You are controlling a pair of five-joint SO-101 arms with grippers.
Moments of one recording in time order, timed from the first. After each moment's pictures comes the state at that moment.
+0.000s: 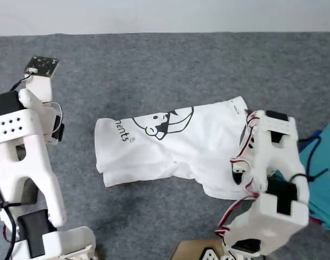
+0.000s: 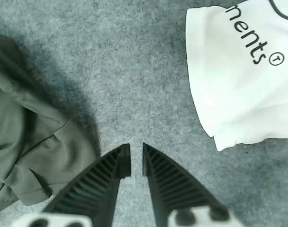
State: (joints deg) left arm -21.1 -6.4 0.5 98.9 -16.1; right arm 11.6 11.9 21.4 82.2 9.1
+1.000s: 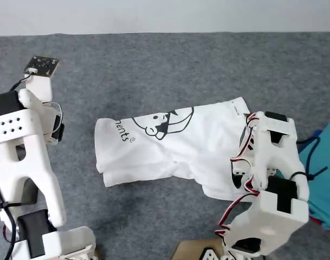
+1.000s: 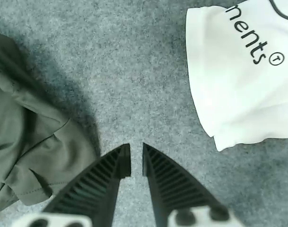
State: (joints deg) left arm -21.1 -6.4 0.5 98.9 -16.1; right arm 11.8 12.0 21.4 84.2 9.0
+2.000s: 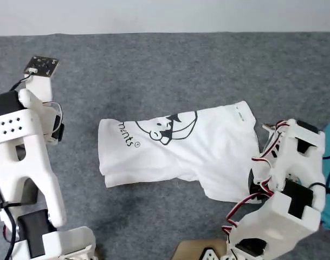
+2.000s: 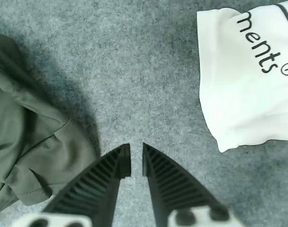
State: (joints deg) left arm -21.1 -6.4 0.5 98.9 -16.1; right arm 24.6 12.0 21.4 88.9 22.5
